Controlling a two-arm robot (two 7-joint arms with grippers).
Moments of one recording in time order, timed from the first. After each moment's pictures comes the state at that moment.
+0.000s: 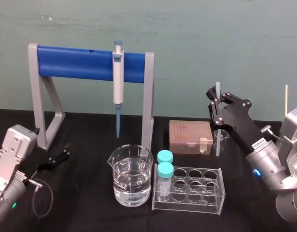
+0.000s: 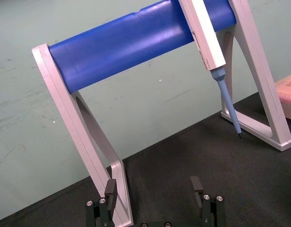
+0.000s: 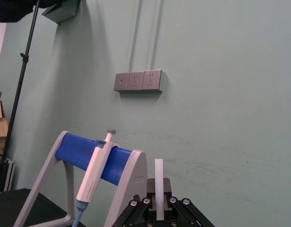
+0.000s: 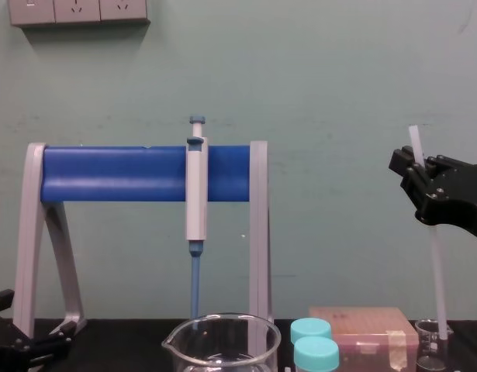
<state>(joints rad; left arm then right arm) -0.20 0.60 0.45 -1.41 -0.25 -0.12 0.03 0.29 0.26 -0.21 -1.28 0.30 -0.53 0.47</state>
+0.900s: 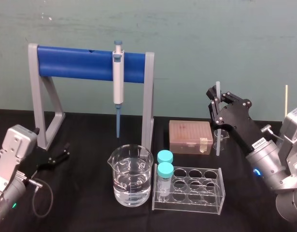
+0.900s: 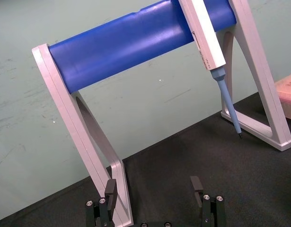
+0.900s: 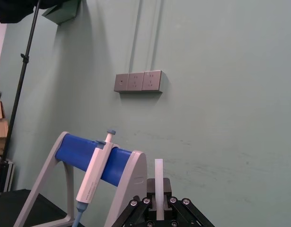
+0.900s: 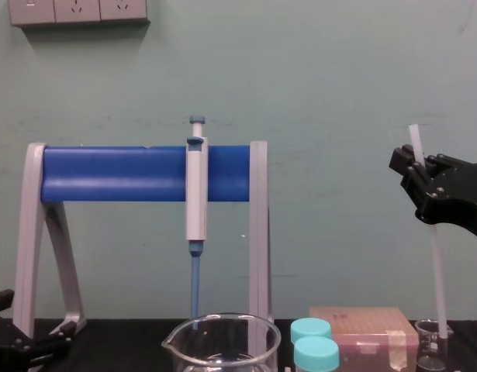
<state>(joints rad) -0.20 0.60 0.45 -1.41 -0.25 -0.12 0.03 0.30 0.26 -0.21 -1.28 0.31 -0.54 0.47</state>
